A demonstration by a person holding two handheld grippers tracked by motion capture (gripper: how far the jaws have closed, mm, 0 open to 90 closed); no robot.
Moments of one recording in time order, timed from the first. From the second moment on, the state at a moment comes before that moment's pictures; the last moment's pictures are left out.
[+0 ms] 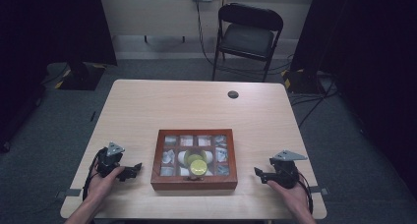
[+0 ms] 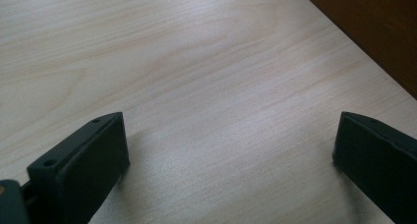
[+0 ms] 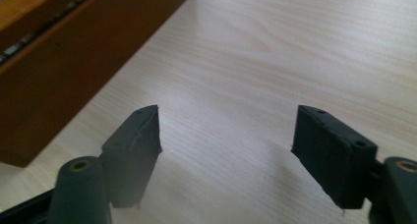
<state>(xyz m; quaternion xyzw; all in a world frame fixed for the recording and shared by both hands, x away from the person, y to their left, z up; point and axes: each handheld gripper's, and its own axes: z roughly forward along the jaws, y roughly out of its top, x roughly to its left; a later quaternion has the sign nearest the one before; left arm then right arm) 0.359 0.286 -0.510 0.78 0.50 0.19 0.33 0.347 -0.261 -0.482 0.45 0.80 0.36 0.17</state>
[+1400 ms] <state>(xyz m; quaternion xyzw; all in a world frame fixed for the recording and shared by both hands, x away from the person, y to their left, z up) 0.359 0.286 -0.510 0.78 0.50 0.19 0.33 0.342 -0.169 -0.416 0.32 0.82 0.47 0.07</state>
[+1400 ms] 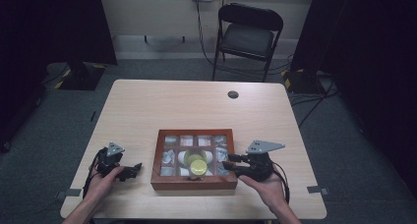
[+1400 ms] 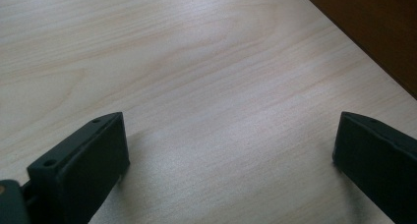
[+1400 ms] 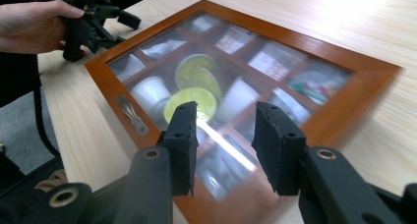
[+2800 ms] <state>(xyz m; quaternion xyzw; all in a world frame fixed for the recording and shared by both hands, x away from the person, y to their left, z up) 0.359 0.286 -0.510 0.78 0.50 0.19 0.33 0.342 -0.080 -0.445 0.21 0.87 0.44 -0.02</state>
